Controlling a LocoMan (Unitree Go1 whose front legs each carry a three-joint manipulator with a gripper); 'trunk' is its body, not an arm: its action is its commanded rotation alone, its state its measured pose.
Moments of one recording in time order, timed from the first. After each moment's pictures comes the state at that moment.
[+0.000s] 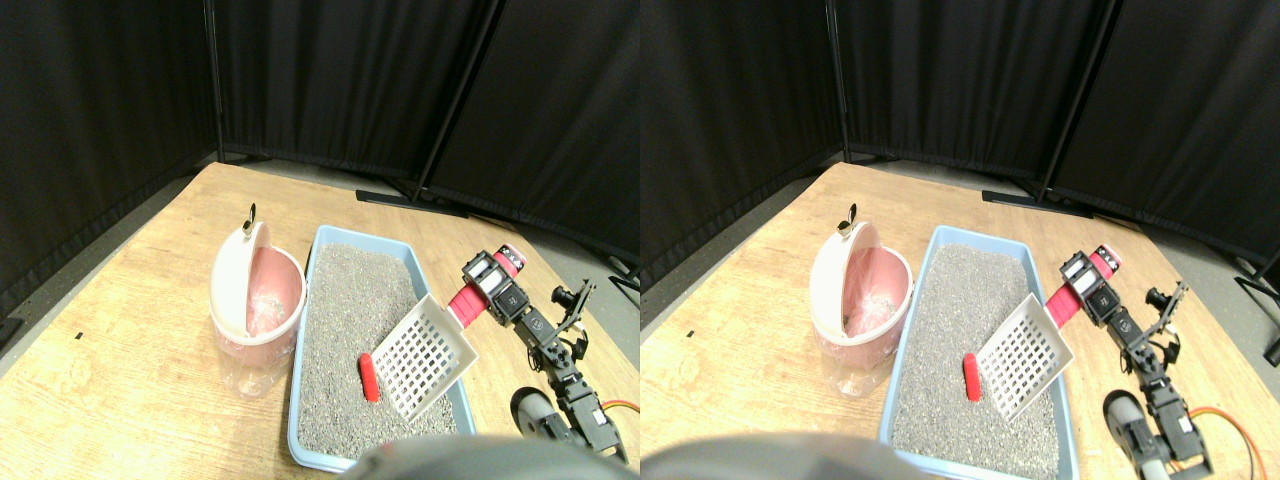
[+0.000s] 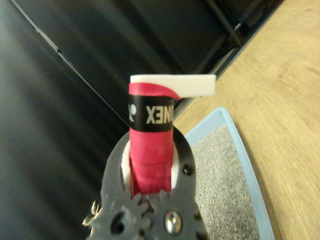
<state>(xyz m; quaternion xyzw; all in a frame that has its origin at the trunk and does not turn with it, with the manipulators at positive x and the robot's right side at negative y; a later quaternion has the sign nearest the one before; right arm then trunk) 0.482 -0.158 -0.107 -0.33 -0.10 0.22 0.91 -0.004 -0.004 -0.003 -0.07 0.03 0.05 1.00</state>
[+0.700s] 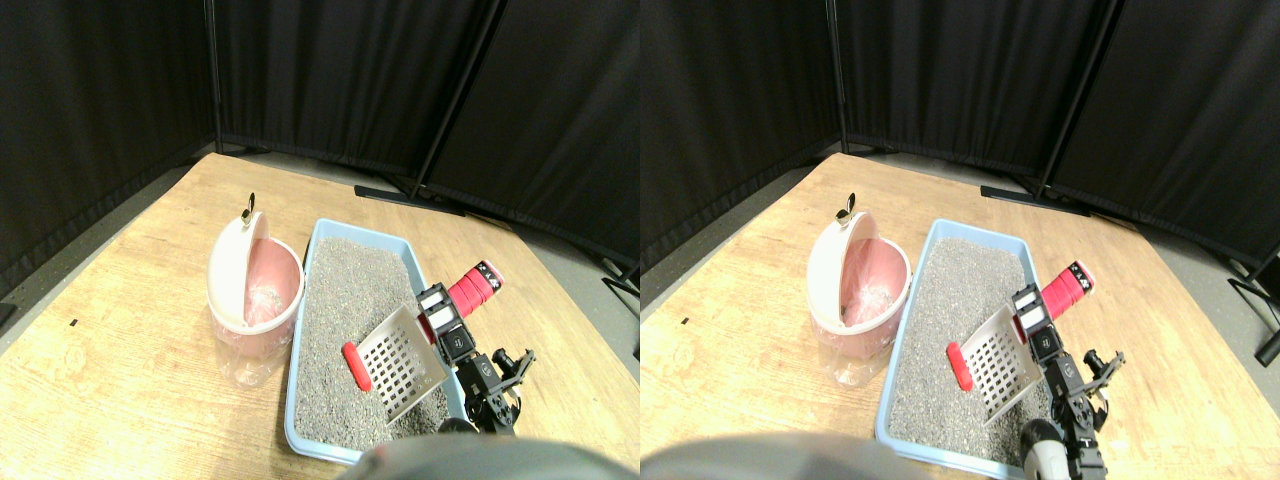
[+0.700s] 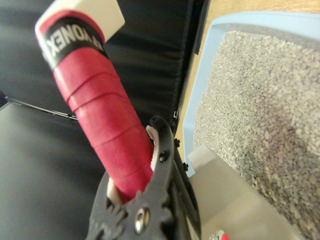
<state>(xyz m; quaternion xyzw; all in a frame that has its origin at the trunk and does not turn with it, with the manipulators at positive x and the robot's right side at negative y) 0.450 -0.087 -0.149 -0.27 -0.07 0.22 0.93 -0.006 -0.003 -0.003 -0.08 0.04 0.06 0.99</state>
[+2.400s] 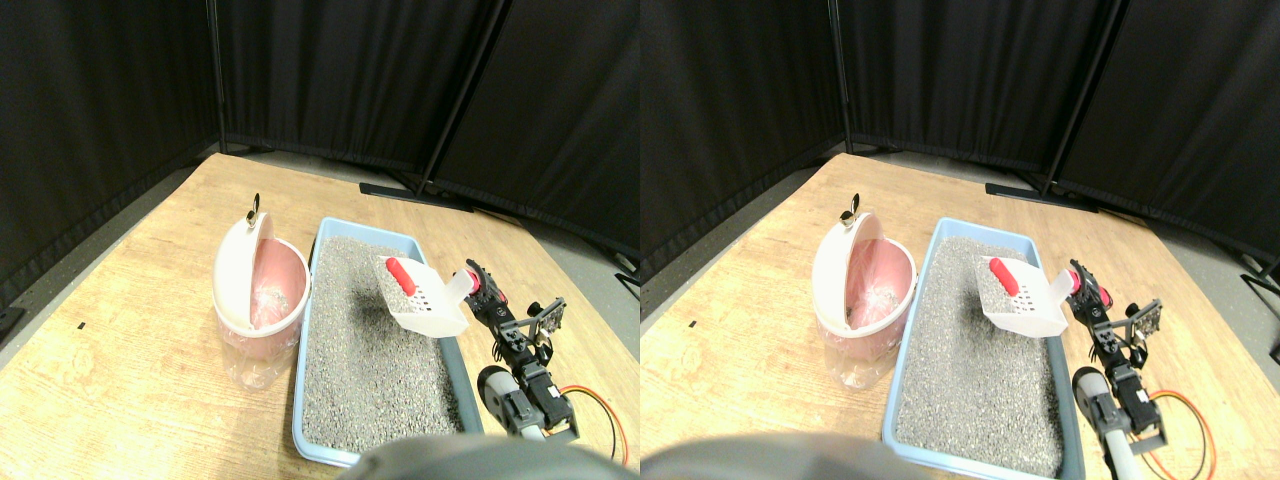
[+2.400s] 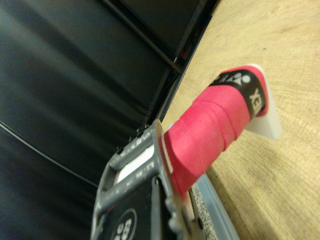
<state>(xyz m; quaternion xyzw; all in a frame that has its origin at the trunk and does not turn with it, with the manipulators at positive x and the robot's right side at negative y) 0.520 -0.182 -0.151 0.24 0.04 0.01 0.97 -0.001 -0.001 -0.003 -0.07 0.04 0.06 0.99</state>
